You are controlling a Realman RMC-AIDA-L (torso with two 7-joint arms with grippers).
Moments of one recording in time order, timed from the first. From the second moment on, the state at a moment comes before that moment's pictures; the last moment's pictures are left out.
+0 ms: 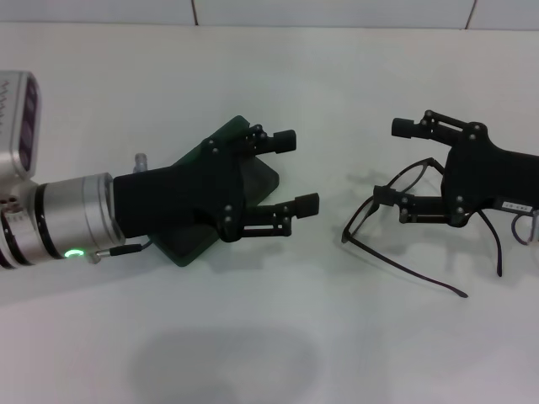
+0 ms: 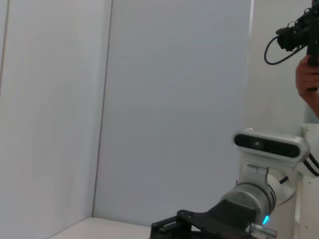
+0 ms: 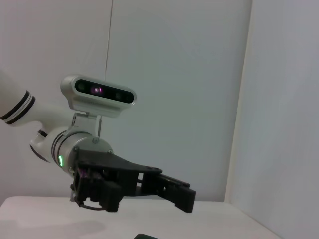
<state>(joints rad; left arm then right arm) -0.46 -2.09 0.95 0.48 1.56 1.70 -1.02 0.65 2.03 -0.66 -0.34 -1.84 -1.62 0.76</state>
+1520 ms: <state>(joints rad) -0.47 -2.03 0.95 0.92 1.88 1.31 -1.80 0.61 2.02 -0.67 -0.34 -1.84 -1.63 0.71</state>
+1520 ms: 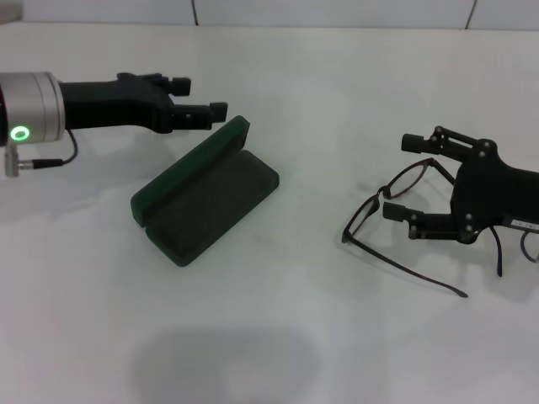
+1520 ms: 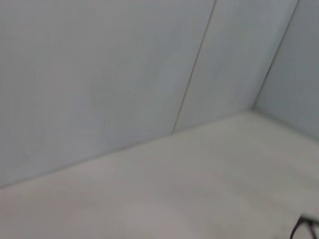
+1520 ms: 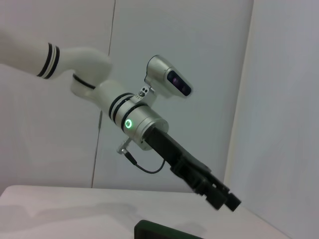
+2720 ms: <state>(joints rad) -0.49 -2.07 1.05 1.07 2.26 1.34 -2.10 0.60 2.02 -0.67 -0.34 -1.85 -1.62 0.69</state>
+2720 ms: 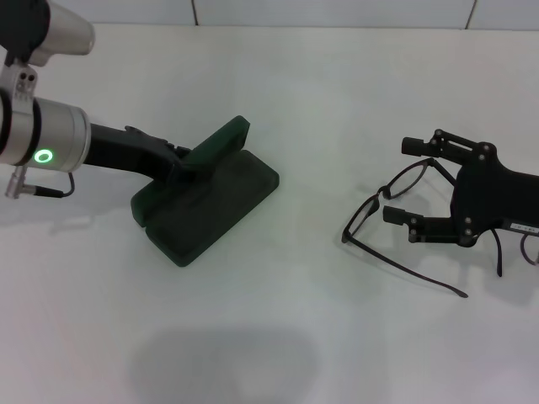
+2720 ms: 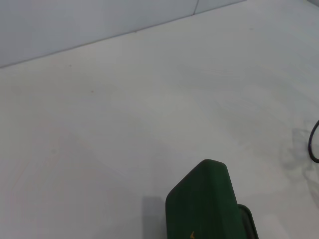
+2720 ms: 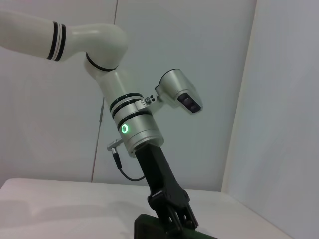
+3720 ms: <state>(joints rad) -0.65 -2.09 1.09 1.07 2.20 1.28 -1.57 0.60 2.03 -0.97 -0.29 -1.83 -1.68 0.57</state>
